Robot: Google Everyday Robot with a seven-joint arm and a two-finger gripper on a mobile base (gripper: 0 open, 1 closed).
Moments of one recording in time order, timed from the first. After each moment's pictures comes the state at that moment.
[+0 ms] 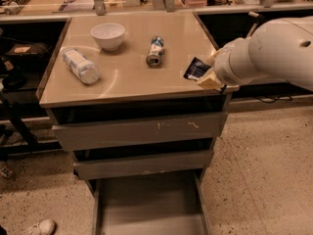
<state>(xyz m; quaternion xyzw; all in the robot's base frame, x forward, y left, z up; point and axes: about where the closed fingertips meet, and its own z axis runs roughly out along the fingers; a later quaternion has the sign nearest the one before) 0.609 -0.159 0.883 -0.51 0.76 -0.11 0.40</state>
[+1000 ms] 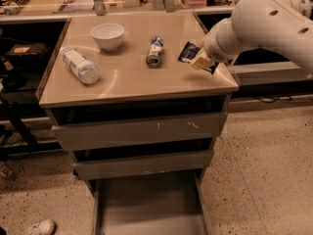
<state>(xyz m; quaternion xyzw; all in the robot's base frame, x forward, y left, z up) 0.693 -0.148 0.890 -0.52 0.75 -0.10 0.39</state>
